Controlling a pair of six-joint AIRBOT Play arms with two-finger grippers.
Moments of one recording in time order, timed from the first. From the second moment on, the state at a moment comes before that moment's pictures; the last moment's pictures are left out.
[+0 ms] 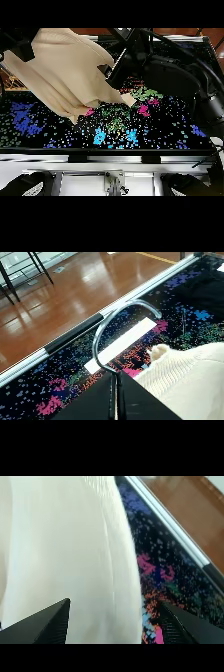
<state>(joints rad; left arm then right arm) -0.31 -1.00 1.64 1.15 -0.83 -0.96 0.58 -1.15 1.49 2.00 -0.68 -2.38</state>
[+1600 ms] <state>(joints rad) -0.20 -0.92 1.64 1.12 -0.72 -0.98 0.44 -1.04 1.51 1.23 -0.46 -1.60</state>
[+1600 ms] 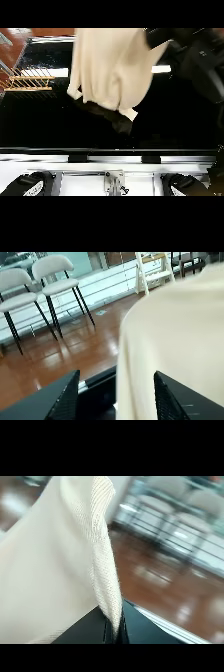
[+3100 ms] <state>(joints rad) -0.20 -0.90 1.64 1.12 -0.83 -1.12 -0.83 -1.01 1.62 0.67 -0.67 -0.96</state>
